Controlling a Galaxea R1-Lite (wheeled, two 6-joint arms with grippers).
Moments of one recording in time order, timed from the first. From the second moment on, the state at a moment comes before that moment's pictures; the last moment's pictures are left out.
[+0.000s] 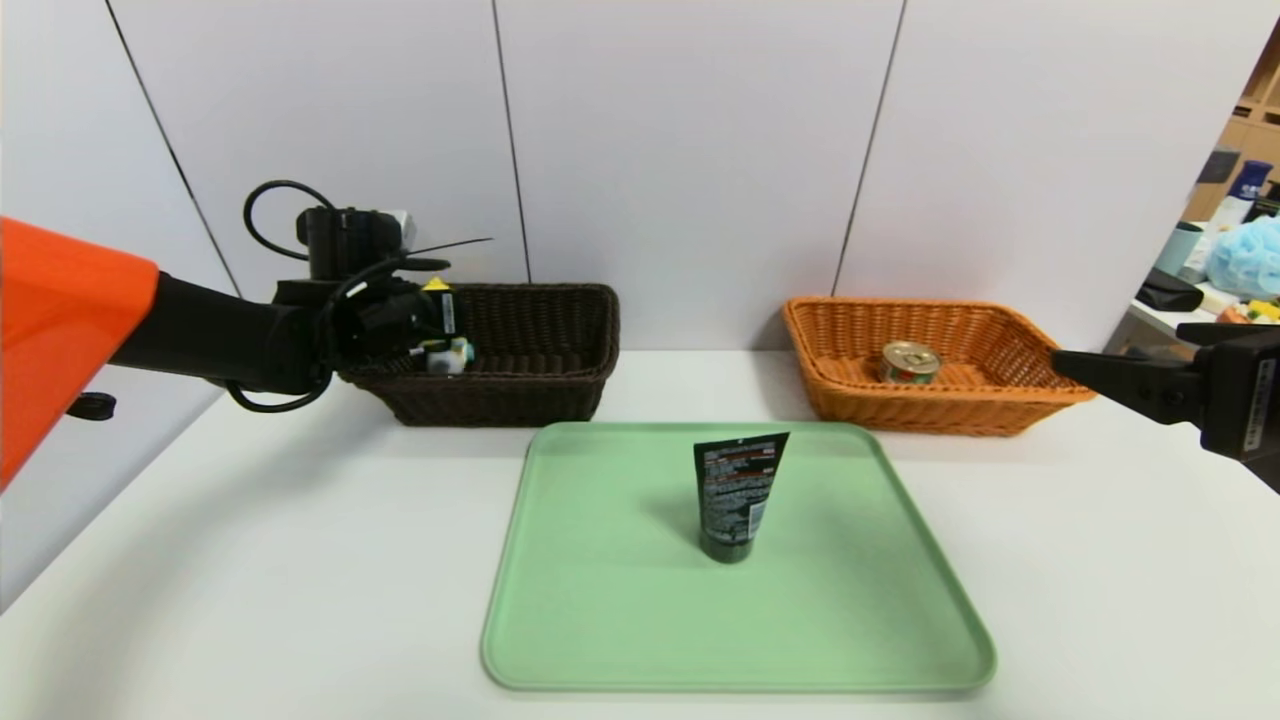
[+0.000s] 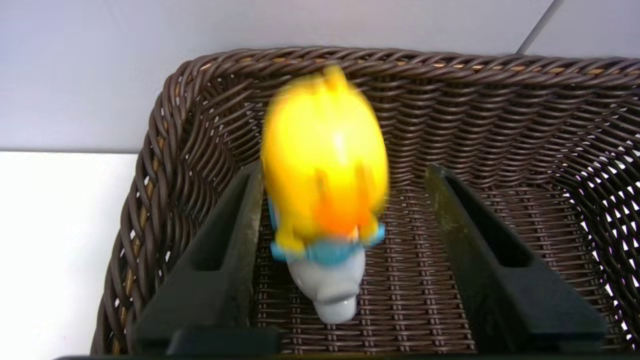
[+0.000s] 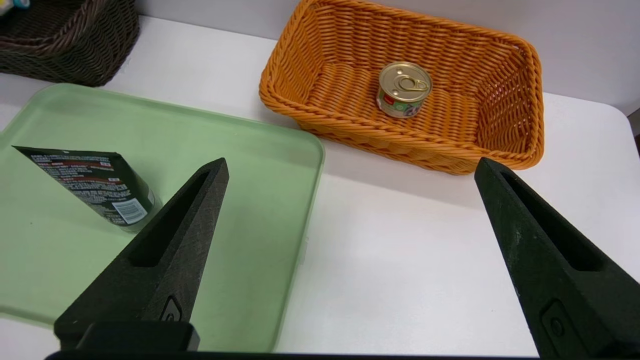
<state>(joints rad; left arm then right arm) -0.17 2.08 -1.39 -0.40 0.12 -0.11 0.25 1.14 -0.88 0.05 -0.08 -0.05</state>
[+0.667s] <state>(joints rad) -0.32 1.84 -1.42 -0.27 -0.02 -0.04 0.25 1.14 -0.87 0.04 -0.07 -0.05</state>
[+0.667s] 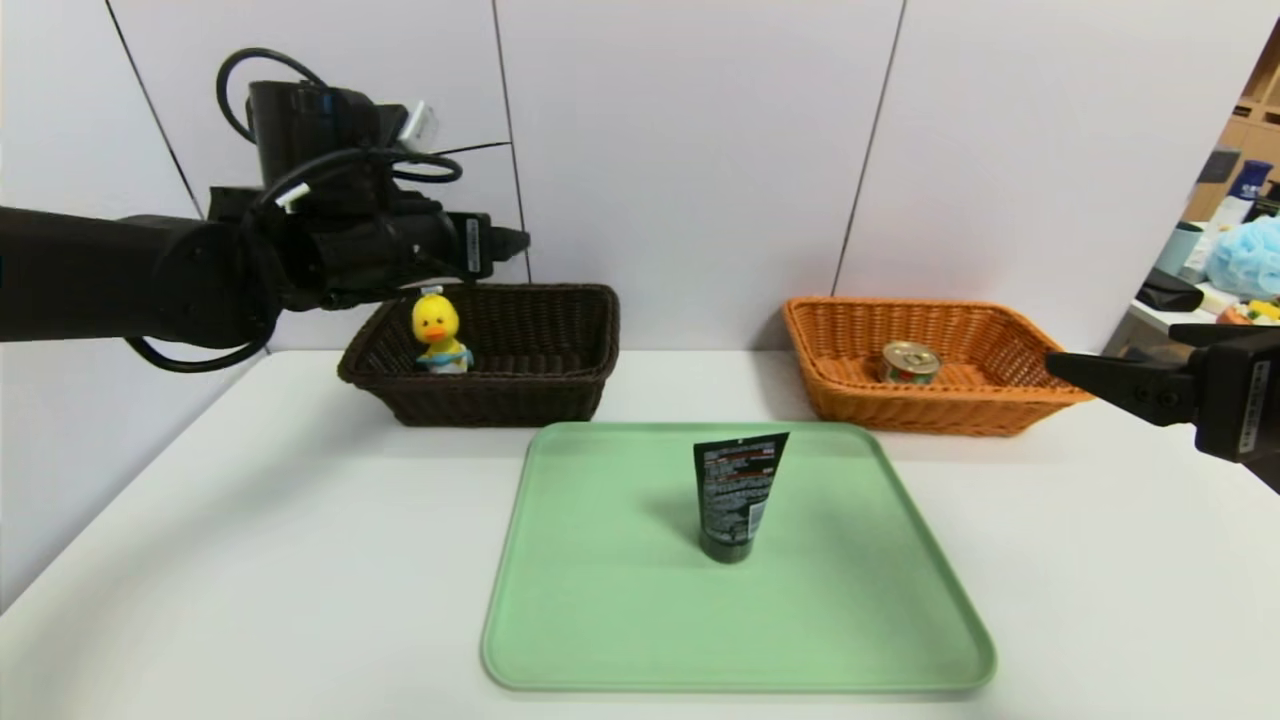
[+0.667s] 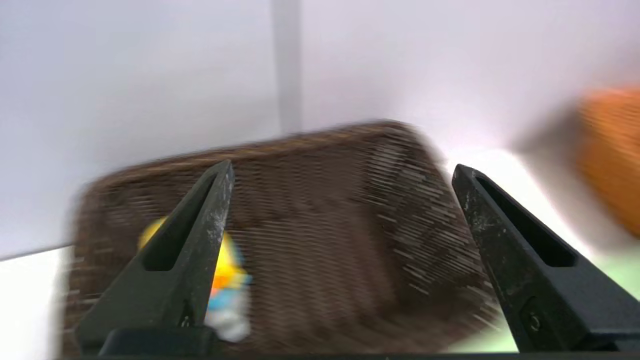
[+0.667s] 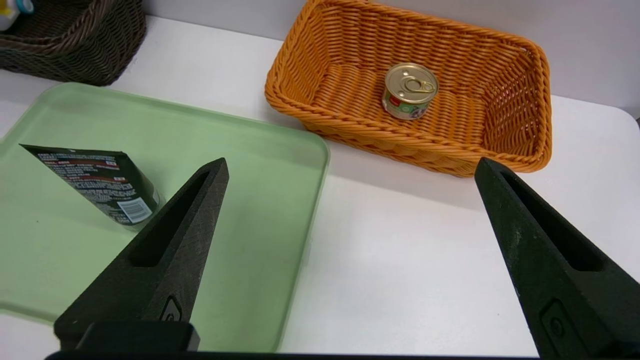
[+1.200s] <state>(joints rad) -0.43 1.64 -1.02 -0.40 -0.47 0.00 0.25 1.14 -0.87 0.04 -0.07 -0.05</state>
